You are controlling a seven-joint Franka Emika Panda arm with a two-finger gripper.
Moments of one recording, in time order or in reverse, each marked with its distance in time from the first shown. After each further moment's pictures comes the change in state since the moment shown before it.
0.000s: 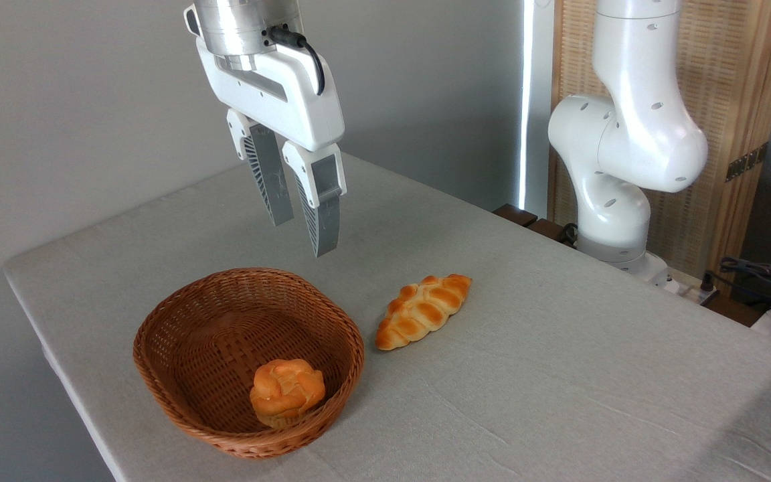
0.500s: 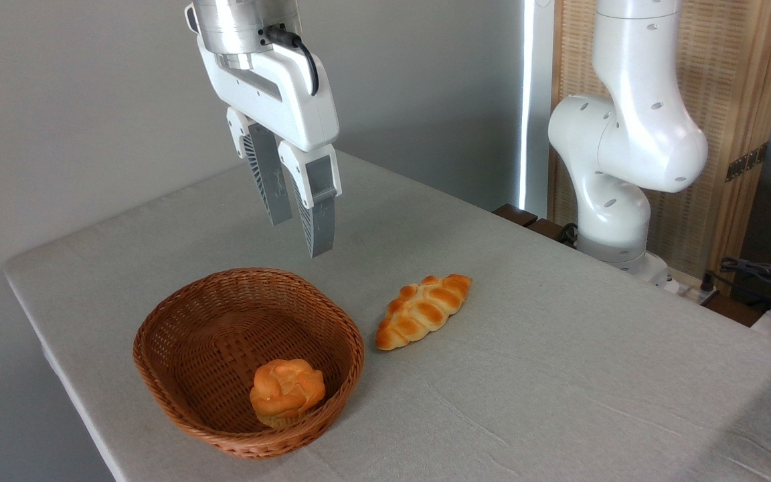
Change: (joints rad) arm -0.002 0.000 -0.001 0.000 0.000 0.009 0.033
